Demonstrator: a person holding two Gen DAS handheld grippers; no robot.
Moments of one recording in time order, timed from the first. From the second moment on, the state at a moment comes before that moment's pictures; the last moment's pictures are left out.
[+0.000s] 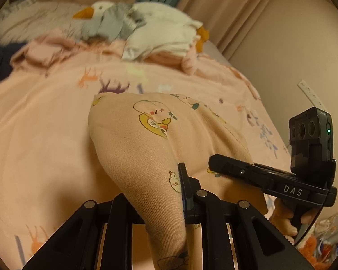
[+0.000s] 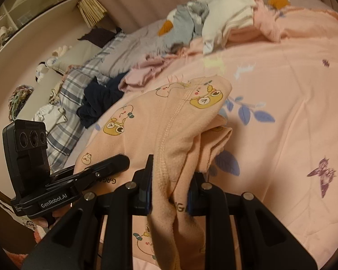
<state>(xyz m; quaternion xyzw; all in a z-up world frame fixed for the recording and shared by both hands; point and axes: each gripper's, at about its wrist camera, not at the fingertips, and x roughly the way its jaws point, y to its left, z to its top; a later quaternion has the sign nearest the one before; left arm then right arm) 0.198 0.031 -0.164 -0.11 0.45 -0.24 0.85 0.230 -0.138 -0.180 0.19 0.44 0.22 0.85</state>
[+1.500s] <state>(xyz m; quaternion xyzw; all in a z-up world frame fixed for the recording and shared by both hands) 0.196 0.005 -0.209 0.00 0.46 -0.18 0.87 0.226 -0.126 -0.253 0.18 0.50 0.17 0.83</state>
